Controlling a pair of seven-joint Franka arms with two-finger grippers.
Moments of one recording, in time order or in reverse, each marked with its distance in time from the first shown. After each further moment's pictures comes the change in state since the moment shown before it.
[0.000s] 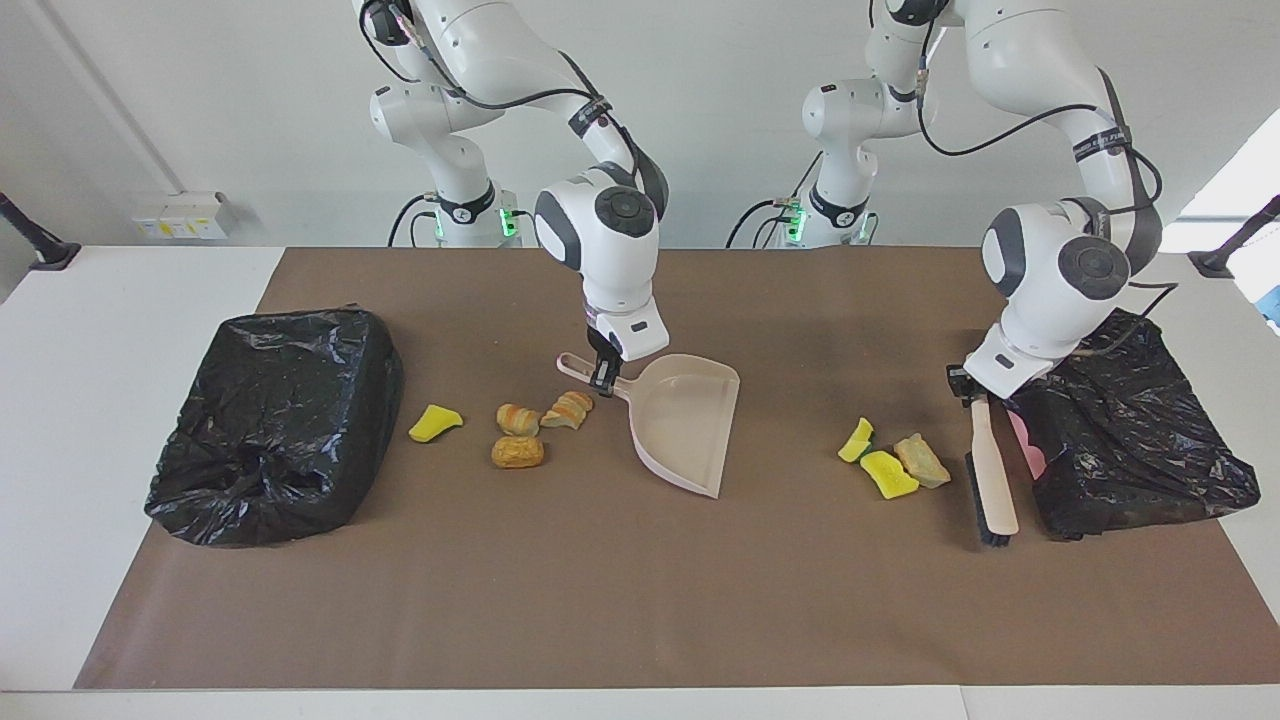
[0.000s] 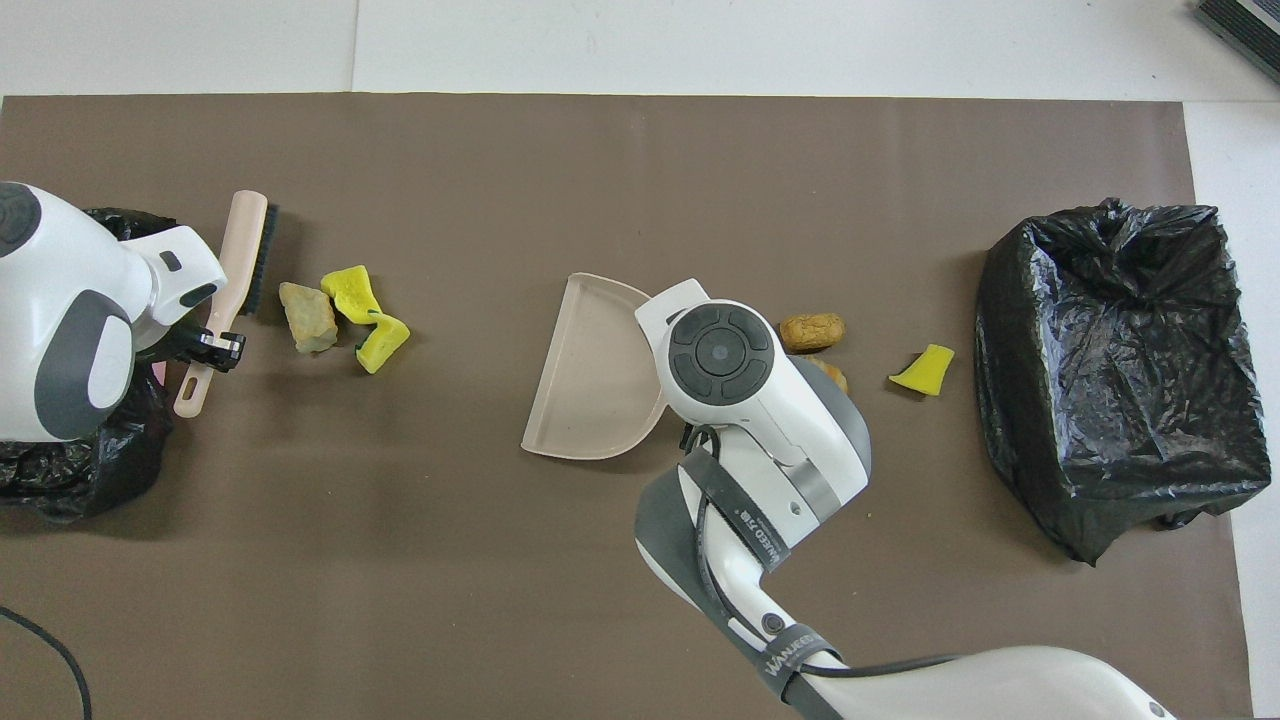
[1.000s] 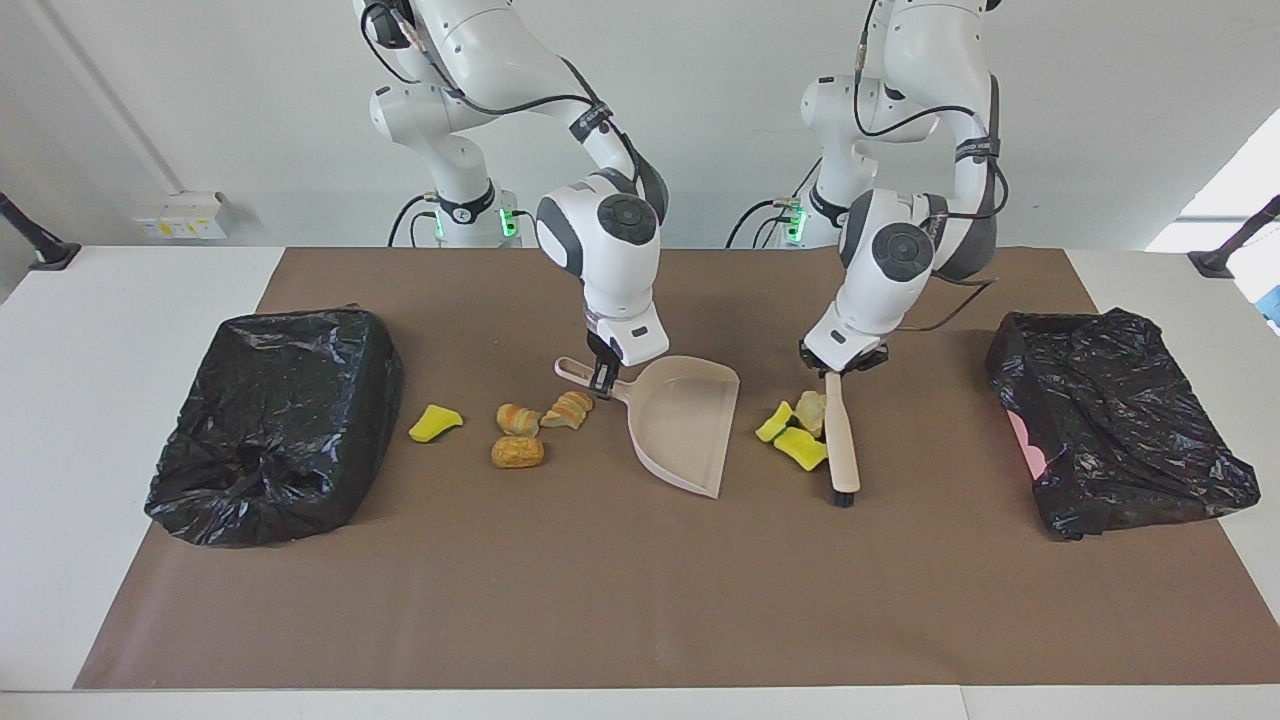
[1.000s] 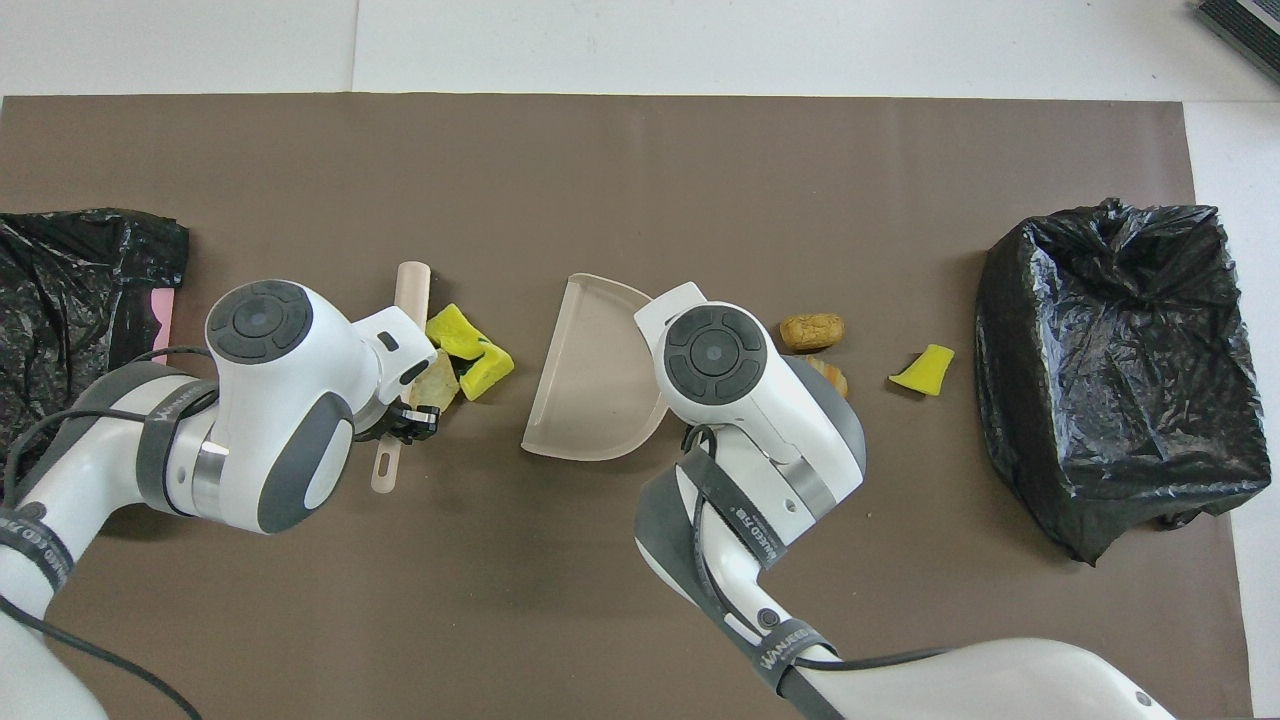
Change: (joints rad) left arm -0.326 -0.119 -0.029 -0.205 -0.178 0.015 -0.329; right arm 0.001 0.014 0.000 -0.002 -0.016 0.001 0.000
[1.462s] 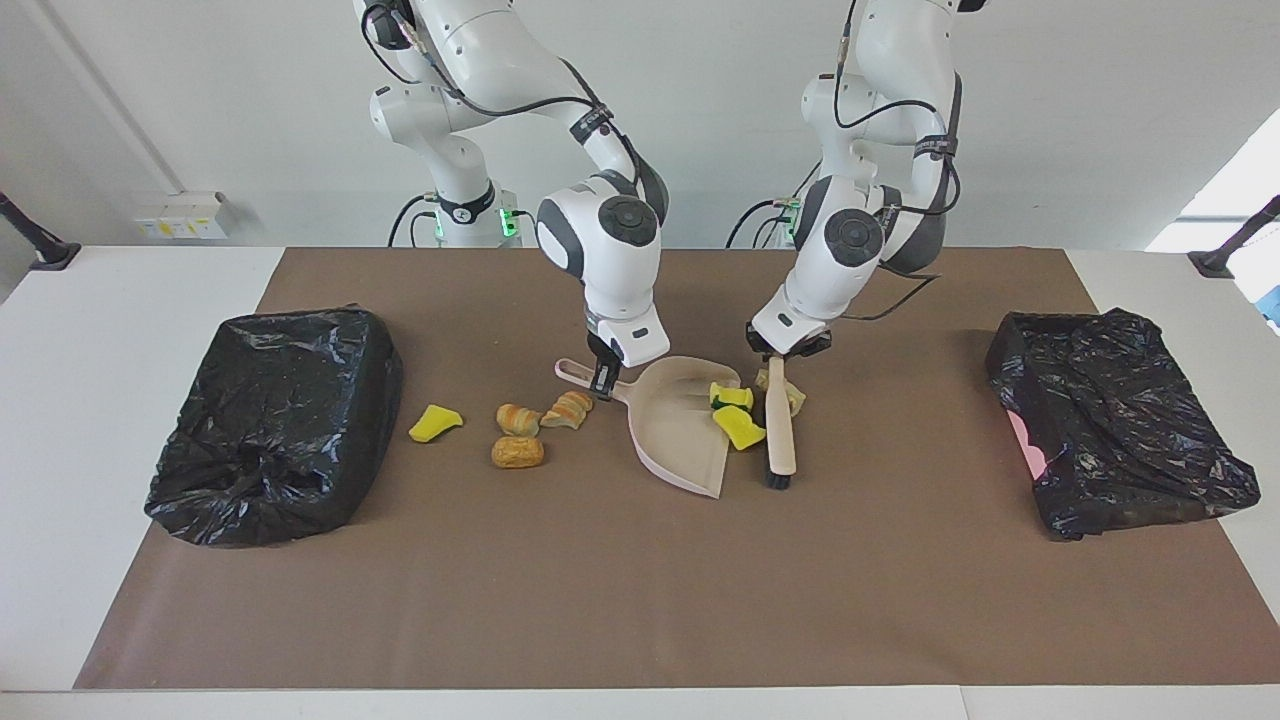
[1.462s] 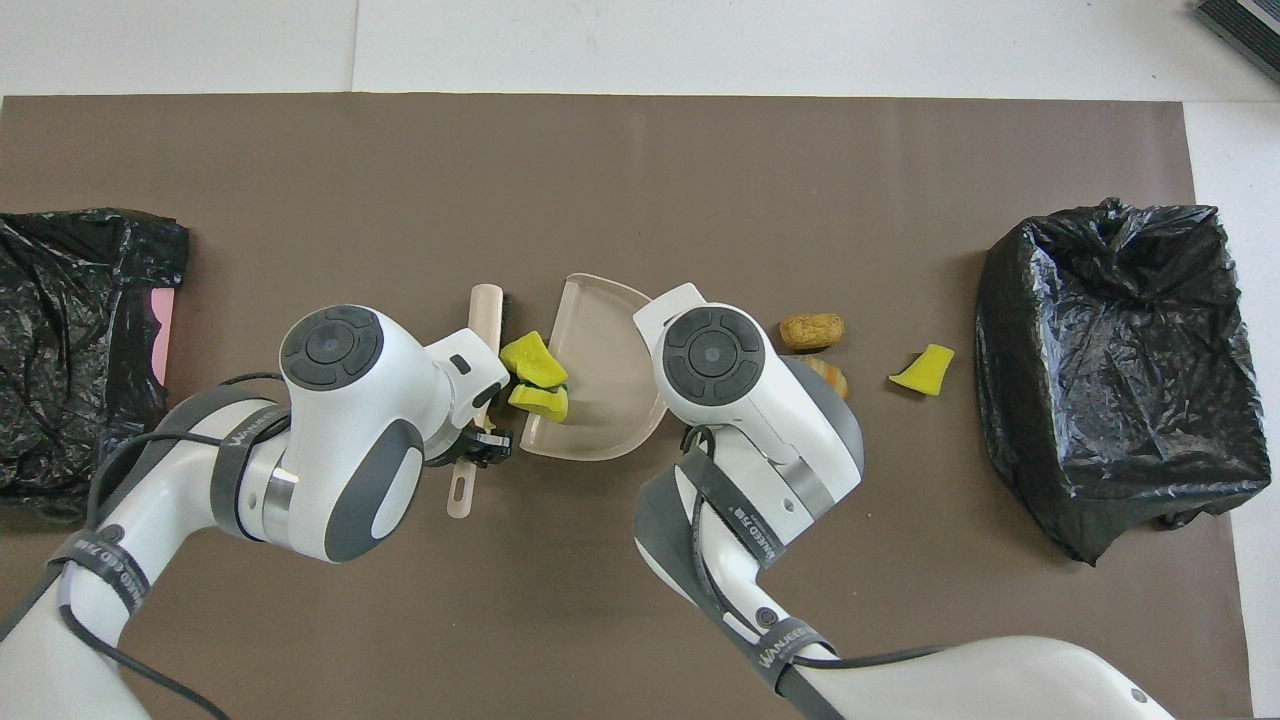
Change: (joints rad) left arm -0.118 -0.007 -0.003 0.000 -0.152 0.006 -0.028; right arm 0.001 0.003 0.000 -0.002 -0.002 0.006 0.000
